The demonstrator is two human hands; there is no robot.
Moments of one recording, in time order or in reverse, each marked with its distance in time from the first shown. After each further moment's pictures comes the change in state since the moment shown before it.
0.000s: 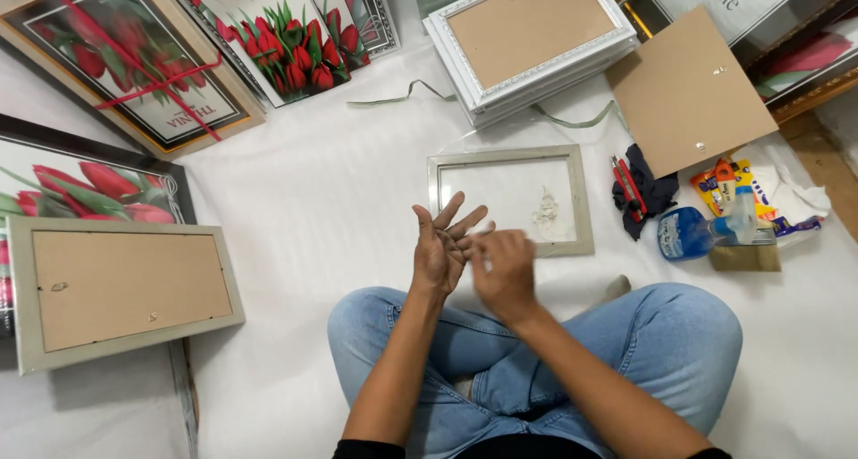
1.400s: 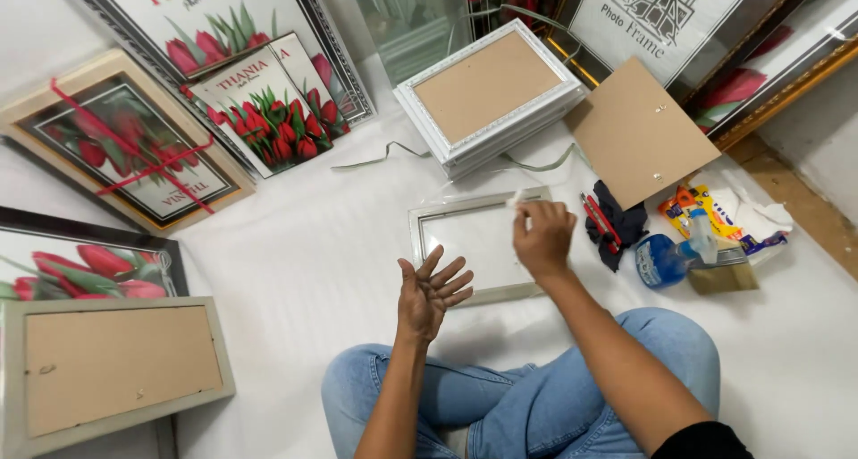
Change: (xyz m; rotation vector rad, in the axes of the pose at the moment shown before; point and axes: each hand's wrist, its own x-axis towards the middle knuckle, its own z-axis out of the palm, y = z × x) left_hand 0.000 -0.008 -0.007 0.119 0.032 0.016; right_hand 0.059 0.160 0.011 -0.340 0.204 0.060
